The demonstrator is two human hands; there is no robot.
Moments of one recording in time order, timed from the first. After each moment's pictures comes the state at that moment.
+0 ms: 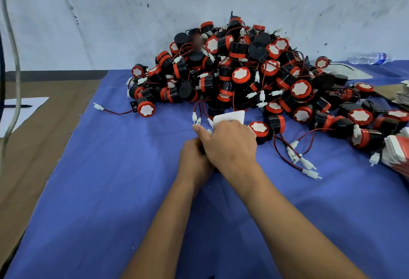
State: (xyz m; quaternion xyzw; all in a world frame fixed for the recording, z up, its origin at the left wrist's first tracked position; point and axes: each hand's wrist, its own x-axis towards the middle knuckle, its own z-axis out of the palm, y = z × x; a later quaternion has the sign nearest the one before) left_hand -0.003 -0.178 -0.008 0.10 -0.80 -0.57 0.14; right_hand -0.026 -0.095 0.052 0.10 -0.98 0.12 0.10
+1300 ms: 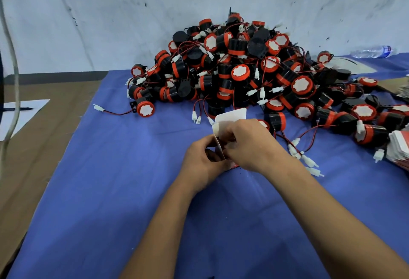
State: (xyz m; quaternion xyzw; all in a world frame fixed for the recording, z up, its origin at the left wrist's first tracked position) left_hand 0.002 -0.176 -0.006 0.03 -0.81 -0.58 0.07; right_hand -0.039 -0.040 0.057 0.30 -0.93 0.22 0.05
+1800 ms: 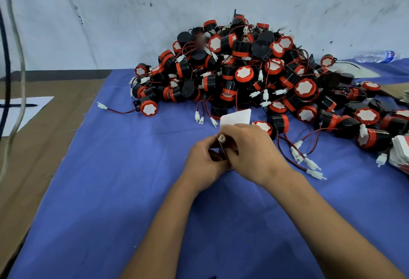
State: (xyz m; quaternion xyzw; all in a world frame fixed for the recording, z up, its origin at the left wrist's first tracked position) left_hand -0.001 -0.178 -0.009 0.03 -0.81 -0.58 0.08; right_hand -0.027 -0.038 0.048 0.33 -0.91 0.21 0.11
